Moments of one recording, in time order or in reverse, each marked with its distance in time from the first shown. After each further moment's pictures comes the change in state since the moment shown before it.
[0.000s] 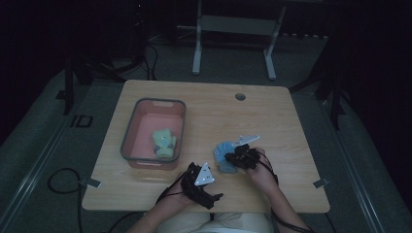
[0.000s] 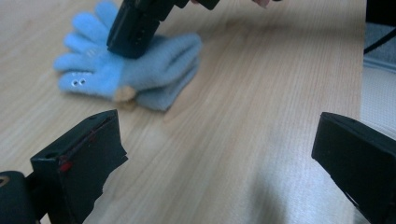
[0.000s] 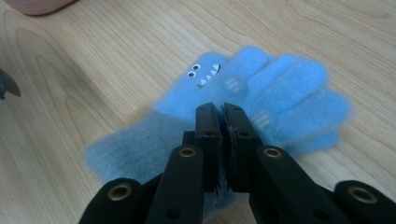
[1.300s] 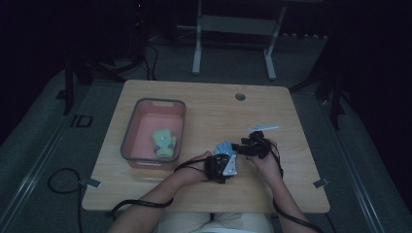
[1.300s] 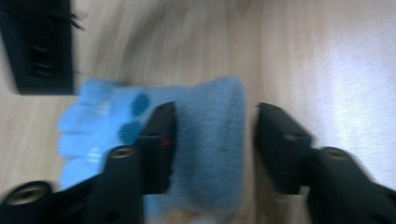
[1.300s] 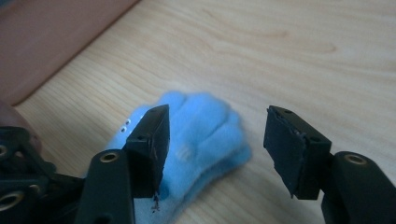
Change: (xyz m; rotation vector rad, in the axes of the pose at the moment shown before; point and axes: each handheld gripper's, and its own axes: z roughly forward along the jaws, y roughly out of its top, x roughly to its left) left arm 0.032 0.049 0.070 0.166 -0.023 0.495; right arm -0.050 0.003 -0.014 -0.120 -0.016 0.257
